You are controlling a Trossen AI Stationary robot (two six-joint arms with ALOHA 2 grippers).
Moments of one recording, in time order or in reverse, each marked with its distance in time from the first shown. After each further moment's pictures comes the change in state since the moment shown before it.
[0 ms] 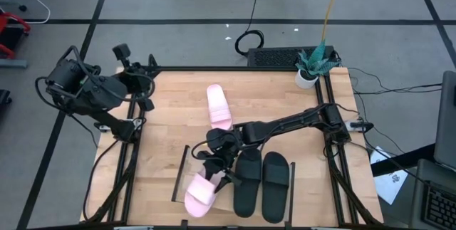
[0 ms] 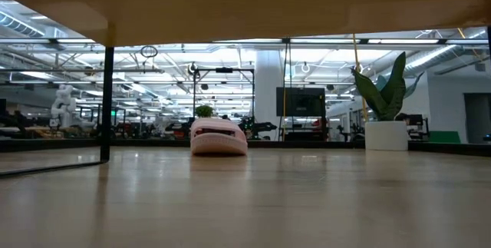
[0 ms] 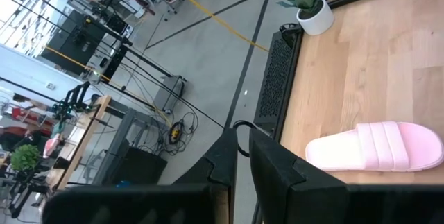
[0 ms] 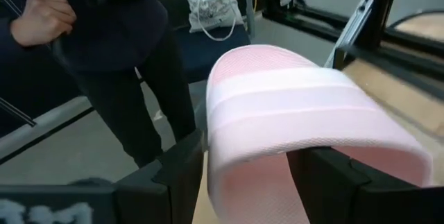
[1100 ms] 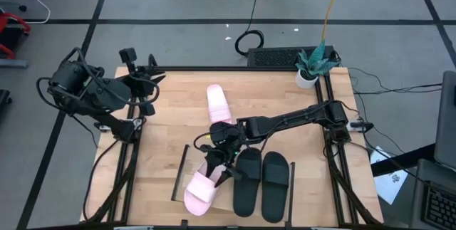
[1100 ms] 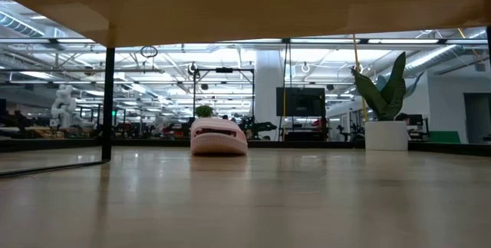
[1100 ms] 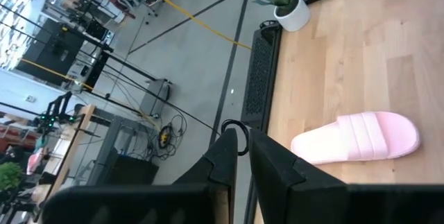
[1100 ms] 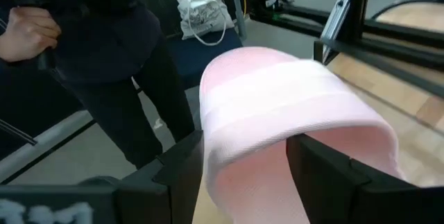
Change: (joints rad) left arm 0.000 0.019 0.000 -0.001 0.072 0.034; right arm -0.029 -0.051 -0.054 0.022 0.004 0.073
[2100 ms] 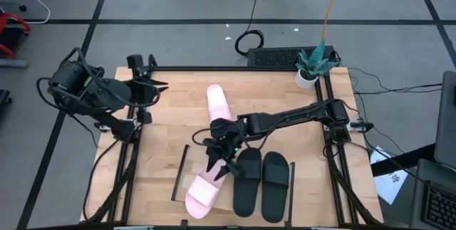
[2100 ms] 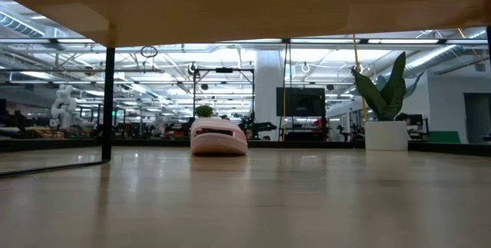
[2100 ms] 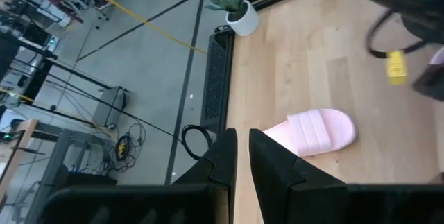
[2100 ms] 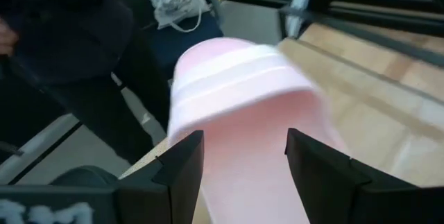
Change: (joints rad) left arm 0.000 0.000 0.000 -0.004 0.181 -0.013; right arm -0.015 -0.018 0.001 -0.105 0.081 0.030
